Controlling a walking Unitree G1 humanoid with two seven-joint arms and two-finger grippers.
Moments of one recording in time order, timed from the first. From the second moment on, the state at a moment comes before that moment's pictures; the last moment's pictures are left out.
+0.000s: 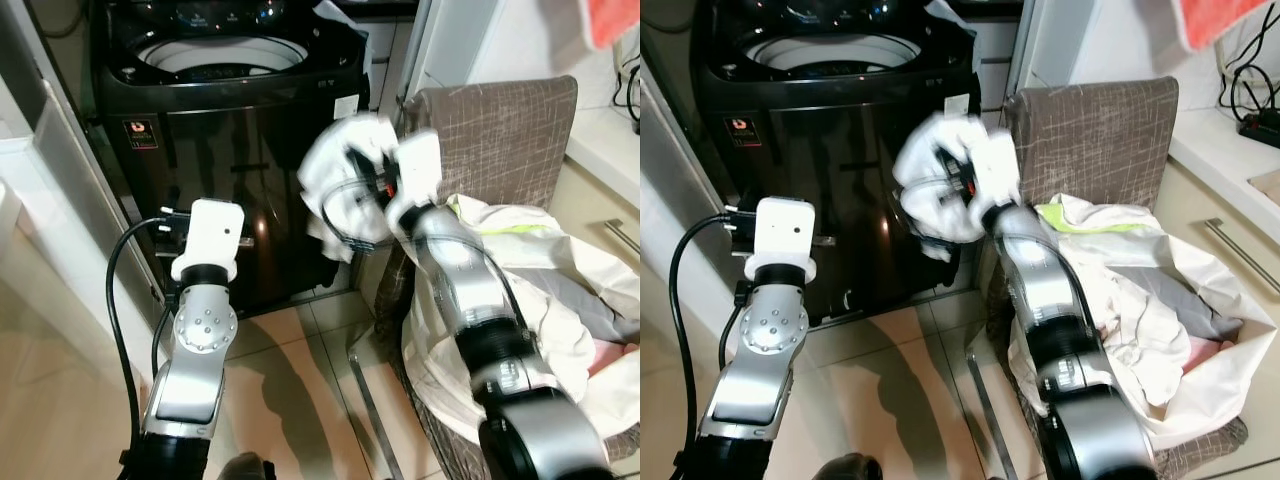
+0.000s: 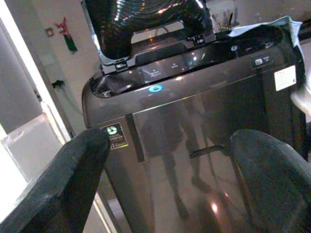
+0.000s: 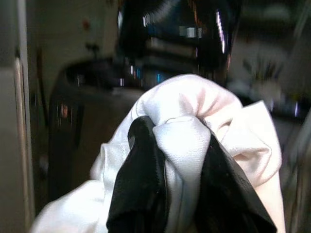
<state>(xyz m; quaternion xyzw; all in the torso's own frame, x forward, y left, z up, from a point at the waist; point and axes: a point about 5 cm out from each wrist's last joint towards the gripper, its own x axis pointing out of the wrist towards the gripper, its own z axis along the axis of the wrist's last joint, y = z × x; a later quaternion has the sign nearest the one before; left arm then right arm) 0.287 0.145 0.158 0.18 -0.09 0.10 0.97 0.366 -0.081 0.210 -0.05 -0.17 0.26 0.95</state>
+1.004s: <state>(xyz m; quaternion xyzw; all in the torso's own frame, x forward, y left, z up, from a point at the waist) 0.293 0.143 0.159 0.18 -0.10 0.09 0.97 0.381 -0.055 0.337 -0.07 -0.35 0.28 0.89</state>
